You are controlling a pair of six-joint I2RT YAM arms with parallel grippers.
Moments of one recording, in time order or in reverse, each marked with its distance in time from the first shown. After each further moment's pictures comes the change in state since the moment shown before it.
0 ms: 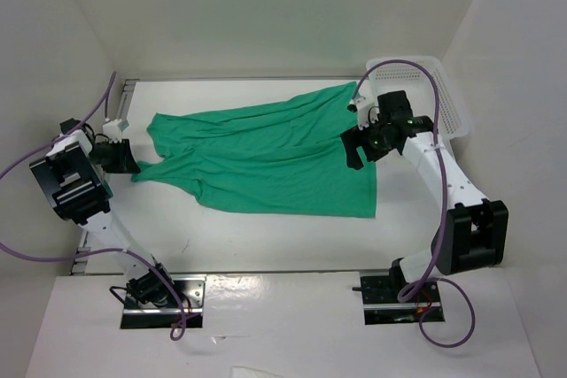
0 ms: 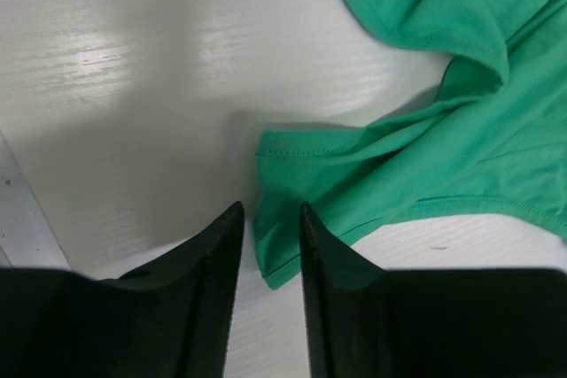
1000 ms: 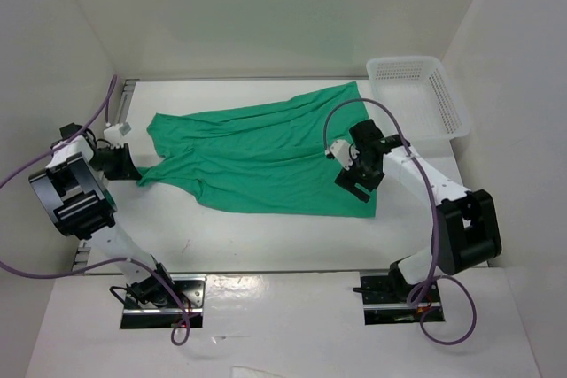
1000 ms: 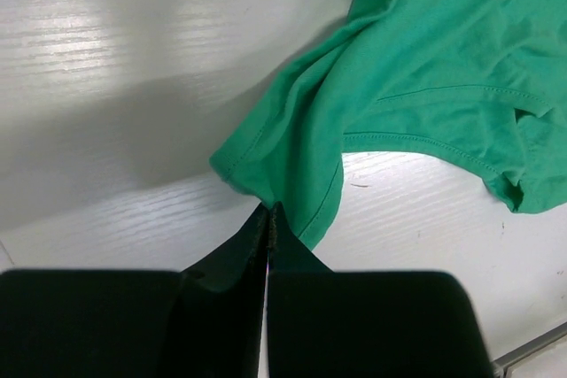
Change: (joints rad) left arm -0.001 -0.186 -0.150 -0.063 0.009 -0.033; right arm 0.168 0.013 -0.191 -0.055 0.291 -0.310
